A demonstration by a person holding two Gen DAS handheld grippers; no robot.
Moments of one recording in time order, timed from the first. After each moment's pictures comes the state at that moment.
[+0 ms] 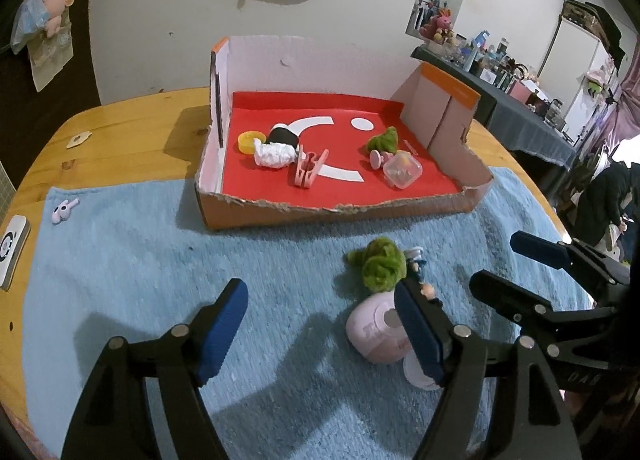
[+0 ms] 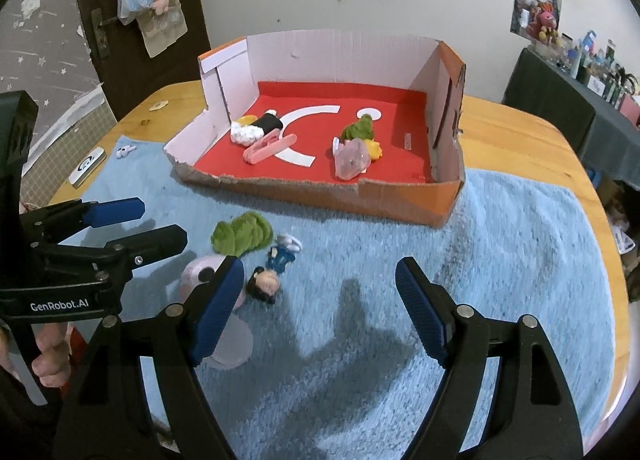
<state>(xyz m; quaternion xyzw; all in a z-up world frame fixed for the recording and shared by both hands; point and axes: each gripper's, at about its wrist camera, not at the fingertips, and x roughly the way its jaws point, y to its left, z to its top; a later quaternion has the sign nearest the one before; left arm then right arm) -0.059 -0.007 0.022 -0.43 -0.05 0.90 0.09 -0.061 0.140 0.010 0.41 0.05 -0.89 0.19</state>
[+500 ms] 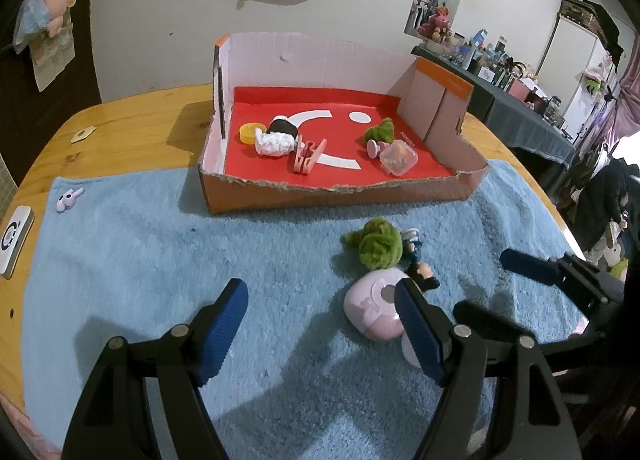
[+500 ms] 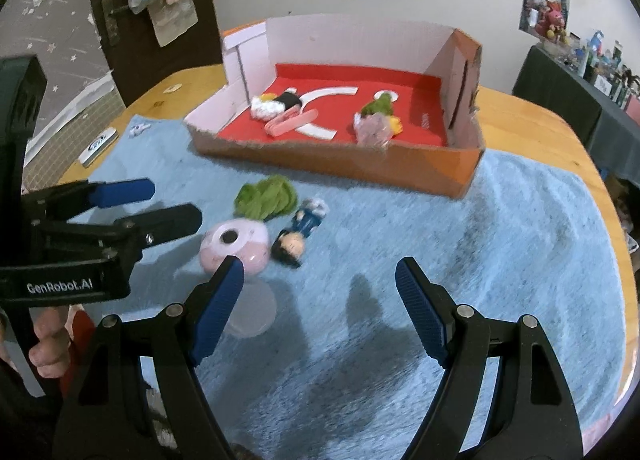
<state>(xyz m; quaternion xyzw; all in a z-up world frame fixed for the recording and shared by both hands) -0.044 -0.009 0.018 -0.43 -0.05 0.90 0.09 -0.036 0.129 -0.006 0.42 0.06 -0.88 0.21</state>
